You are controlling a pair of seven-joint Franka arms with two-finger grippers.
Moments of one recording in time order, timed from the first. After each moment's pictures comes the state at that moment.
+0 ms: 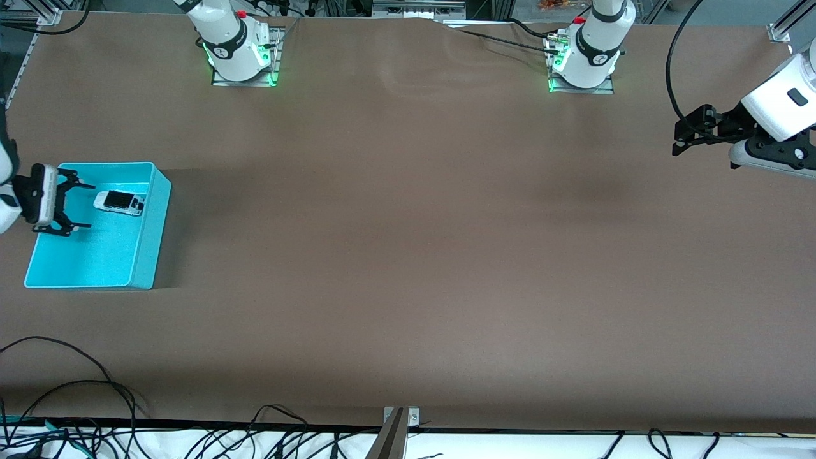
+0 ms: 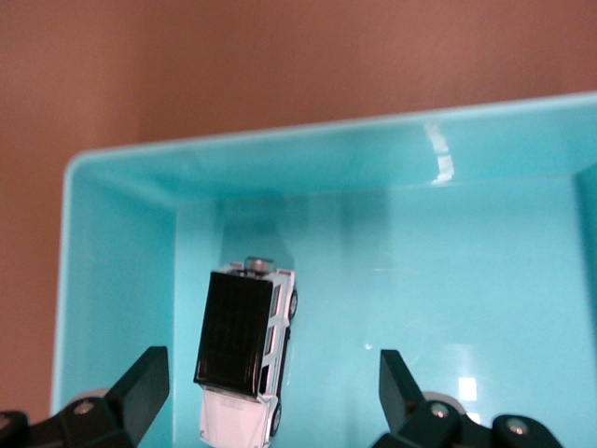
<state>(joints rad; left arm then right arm) -0.03 0.05 -0.04 -1.50 -0.02 1.49 0.14 -0.32 0.45 -0.16 -1.70 0.21 1.84 -2.03</state>
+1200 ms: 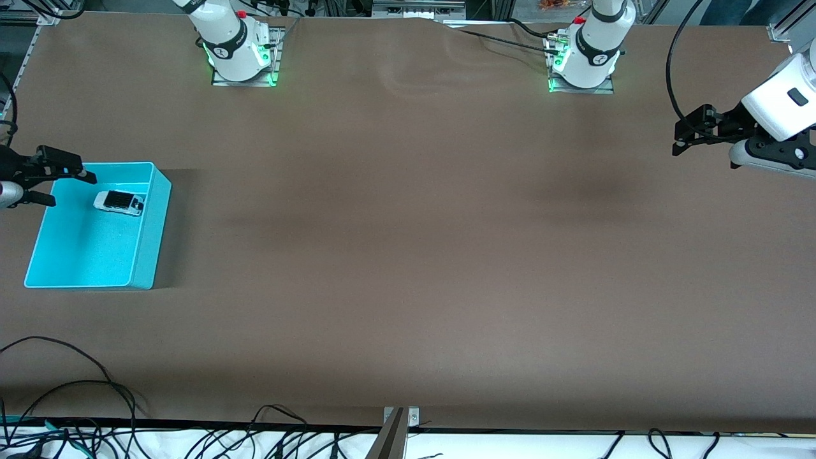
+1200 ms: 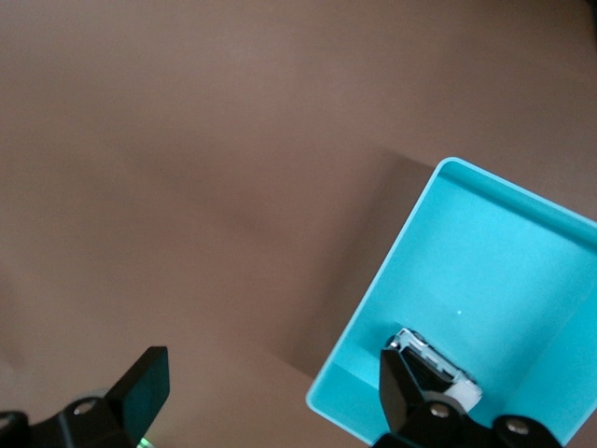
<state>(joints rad) -0.03 0.05 -0.04 -1.50 -0.02 1.49 0.14 -0.18 0.20 -0.02 -1.56 0.16 1.62 -0.55</state>
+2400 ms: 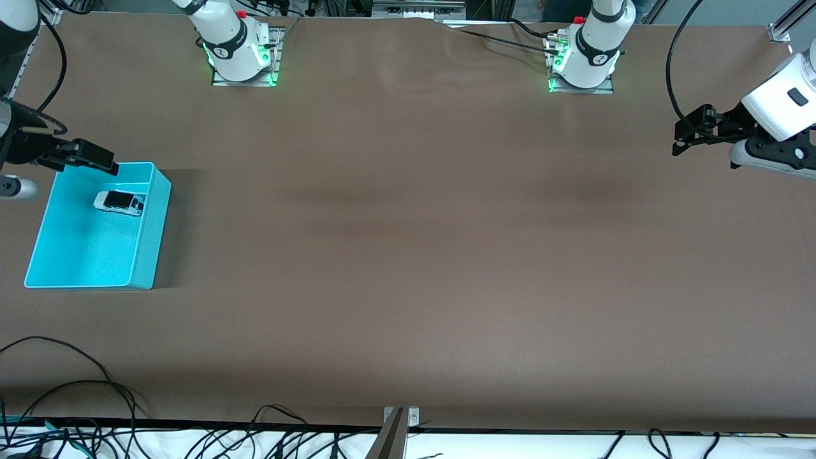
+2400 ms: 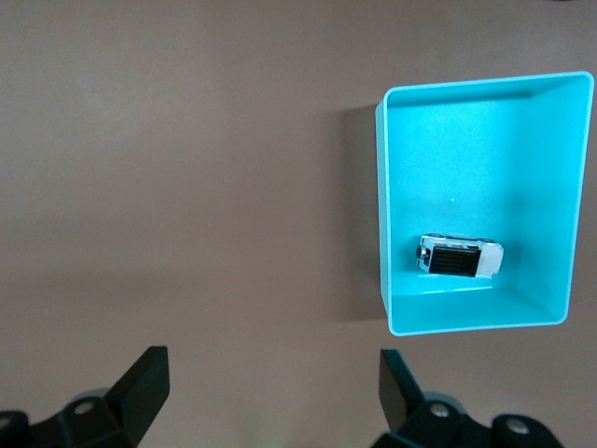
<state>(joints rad) -0.03 0.05 -0.04 -1.50 -0.02 1.49 0.14 -0.08 0.09 0.08 -1.54 -0.01 1.53 0.06</state>
